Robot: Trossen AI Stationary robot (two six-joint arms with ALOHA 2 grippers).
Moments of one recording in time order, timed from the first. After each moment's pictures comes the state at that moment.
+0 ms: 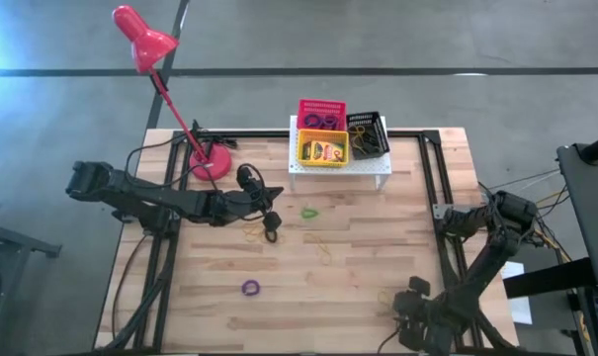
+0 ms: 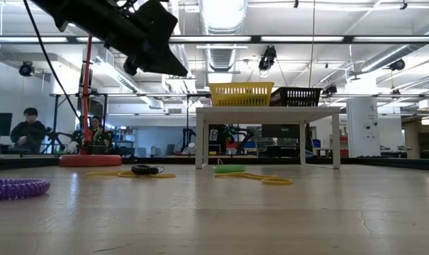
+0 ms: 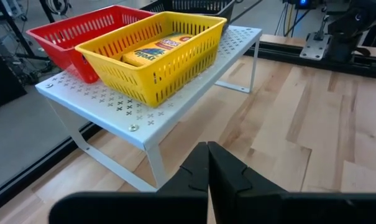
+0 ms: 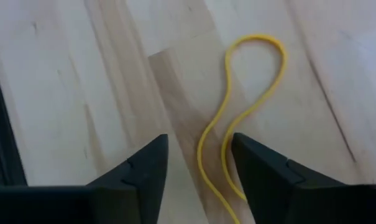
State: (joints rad) left arm -0.10 1.34 0.69 0.20 -0.64 -0.19; right arm 1.14 1.75 0.90 -0.55 0.37 1.53
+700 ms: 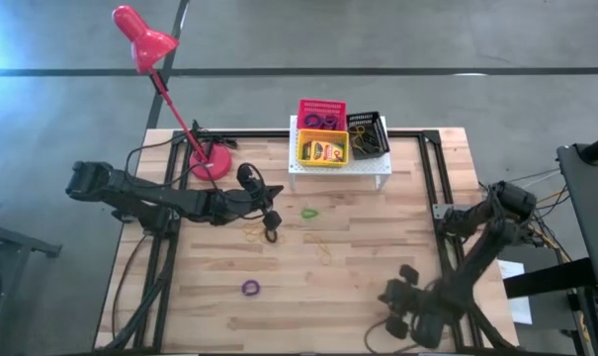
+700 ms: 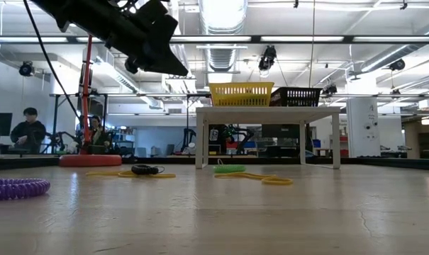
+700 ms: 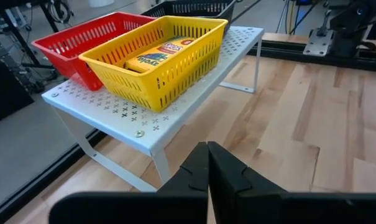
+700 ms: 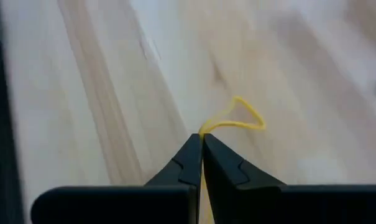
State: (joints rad) left arm -0.09 1.34 0.69 0.21 -0.64 -0.13; right arm 1.06 1.67 0.89 -0.55 0.60 1.45
